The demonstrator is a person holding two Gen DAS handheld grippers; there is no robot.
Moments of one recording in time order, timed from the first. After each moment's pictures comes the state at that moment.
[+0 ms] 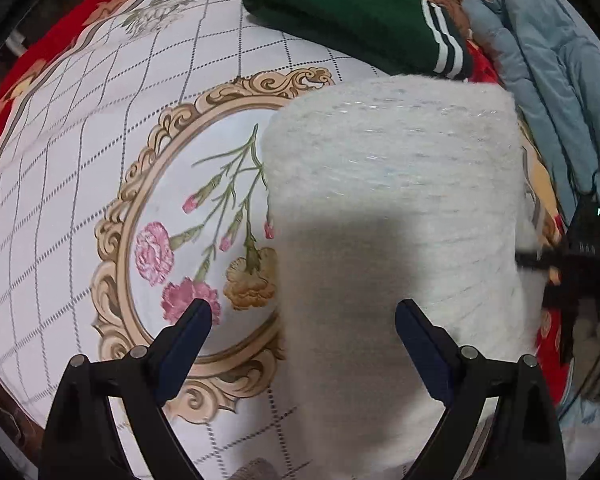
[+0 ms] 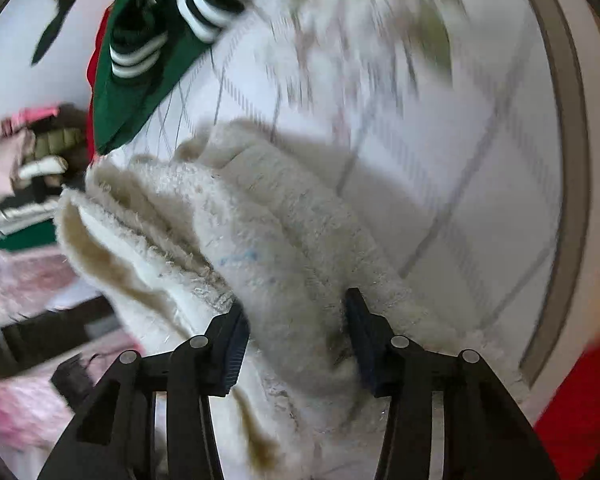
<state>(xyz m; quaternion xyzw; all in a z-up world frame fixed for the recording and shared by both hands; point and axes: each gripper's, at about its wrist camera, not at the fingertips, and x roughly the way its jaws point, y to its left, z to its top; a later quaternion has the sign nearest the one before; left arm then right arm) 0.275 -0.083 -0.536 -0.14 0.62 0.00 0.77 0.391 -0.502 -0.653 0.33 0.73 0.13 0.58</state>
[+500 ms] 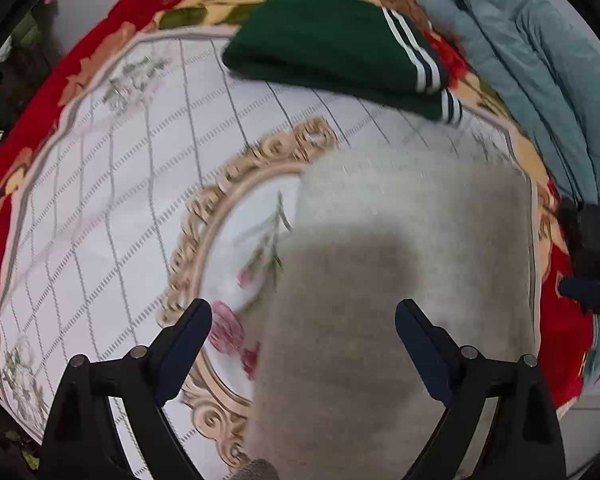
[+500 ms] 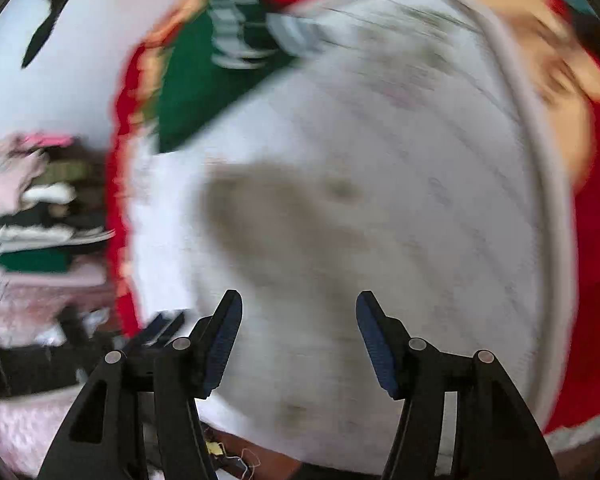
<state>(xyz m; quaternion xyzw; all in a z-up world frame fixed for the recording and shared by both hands) 0.301 -0.041 -0.499 -0.05 0.59 -0.05 0.80 0.319 -0.390 -0.518 0.30 0.64 0.09 0.70</state>
